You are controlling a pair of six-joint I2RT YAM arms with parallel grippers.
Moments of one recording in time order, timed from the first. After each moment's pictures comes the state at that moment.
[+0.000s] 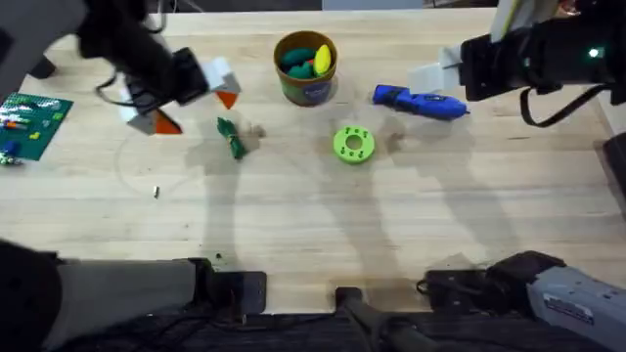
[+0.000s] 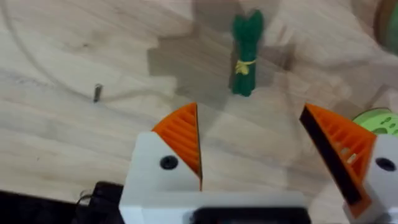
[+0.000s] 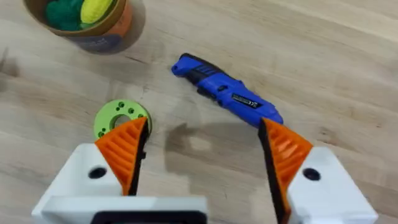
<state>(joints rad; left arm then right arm) 0.07 1.52 1.31 -1.21 0.07 -0.44 0.32 1.16 1.15 -0.86 0.10 0.03</state>
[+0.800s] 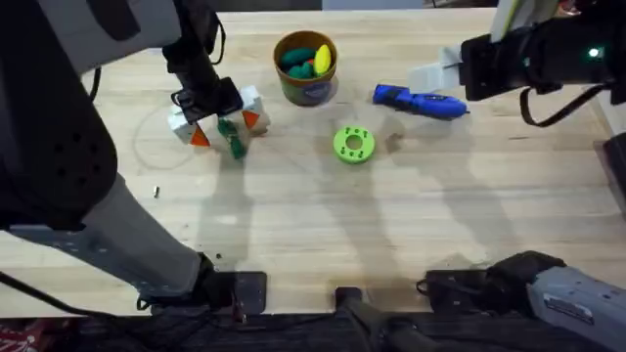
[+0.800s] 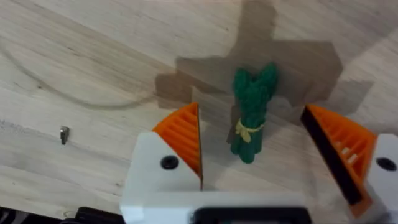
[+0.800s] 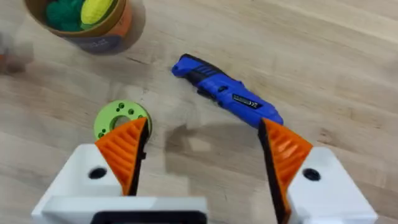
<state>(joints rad) -0.01 1.85 1.30 -1.05 -0.01 -0.53 0.32 1.16 1.15 -0.86 0.10 0.03</state>
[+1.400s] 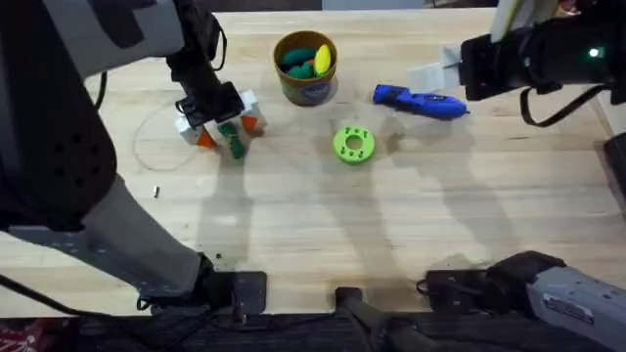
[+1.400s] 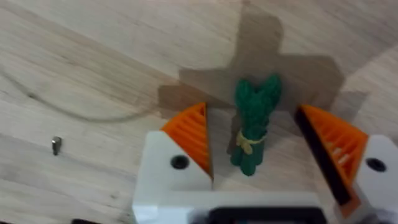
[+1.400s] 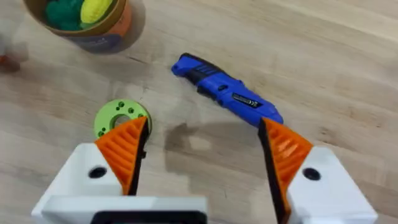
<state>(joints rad) -0.01 1.85 1.24 -0.98 -0.01 -0.54 0.32 1.16 1.15 -0.86 0.10 0.03</state>
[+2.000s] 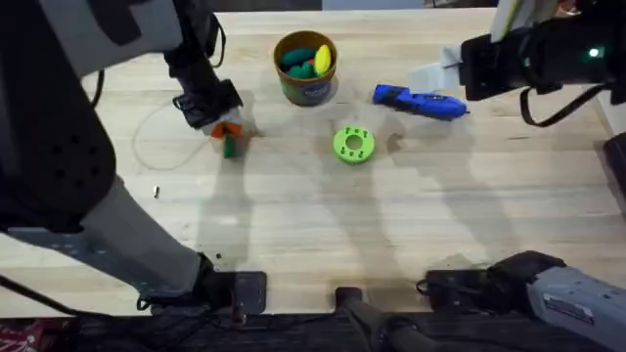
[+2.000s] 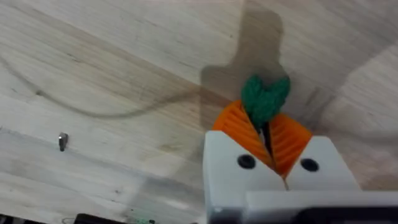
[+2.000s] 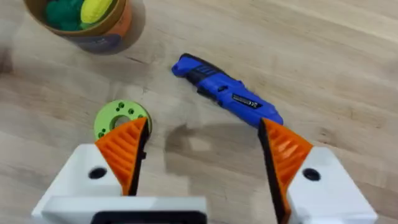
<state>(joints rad) -0.01 1.84 1.27 -1.00 -0.01 -0.53 0.32 1.16 1.15 -0.86 0.10 0.03</state>
